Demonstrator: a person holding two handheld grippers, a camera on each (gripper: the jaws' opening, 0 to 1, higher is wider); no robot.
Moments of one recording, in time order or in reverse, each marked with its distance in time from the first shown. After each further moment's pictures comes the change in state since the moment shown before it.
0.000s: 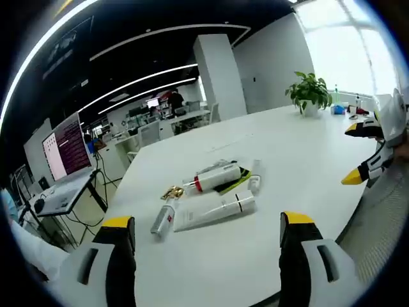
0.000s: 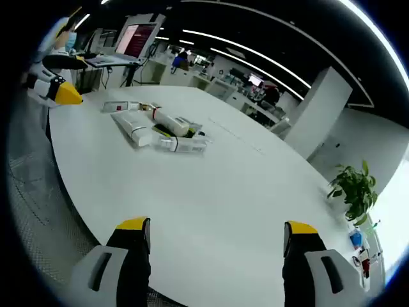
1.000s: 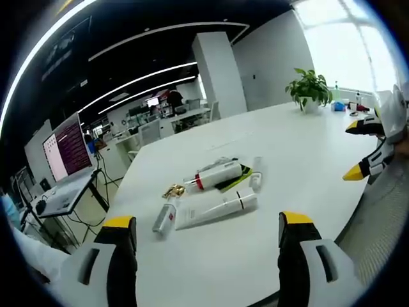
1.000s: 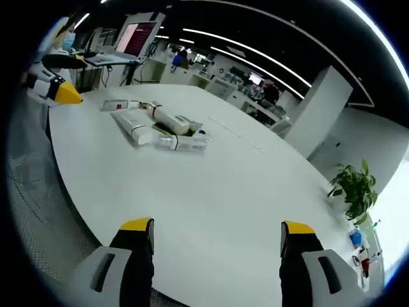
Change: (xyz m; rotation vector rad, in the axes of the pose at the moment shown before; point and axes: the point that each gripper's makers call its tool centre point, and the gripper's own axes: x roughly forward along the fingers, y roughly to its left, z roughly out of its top) left arm -0.001 -0.004 0.000 0.018 0.008 -0.014; right arm -0.002 0.000 -0.001 -0.002 0.009 -0.001
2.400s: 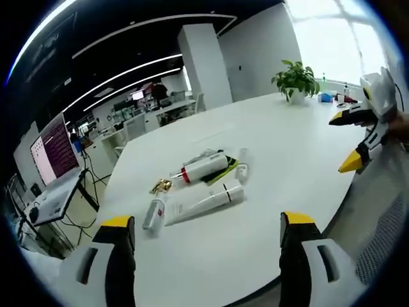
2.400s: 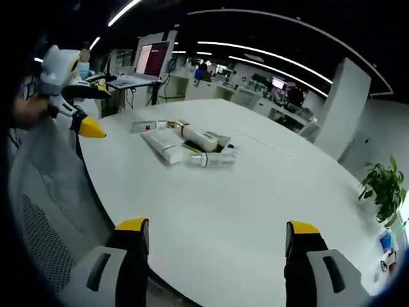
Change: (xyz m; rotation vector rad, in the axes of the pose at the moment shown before) left arm -0.003 -0.006 -0.009 0.040 0.072 -0.090; right arm -0.015 0.017 0.020 0.086 -0.076 0.274
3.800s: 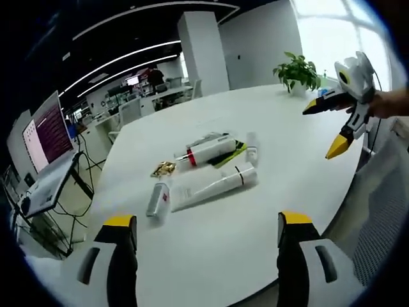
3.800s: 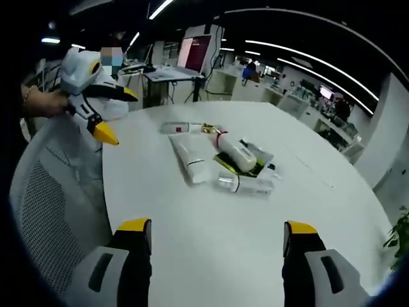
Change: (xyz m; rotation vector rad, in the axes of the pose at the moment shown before) left arm 0.008 0.036 -0.034 -0.070 0.092 -0.011; right arm 0.075 0.025 0.053 -0.193 0.024 0.272
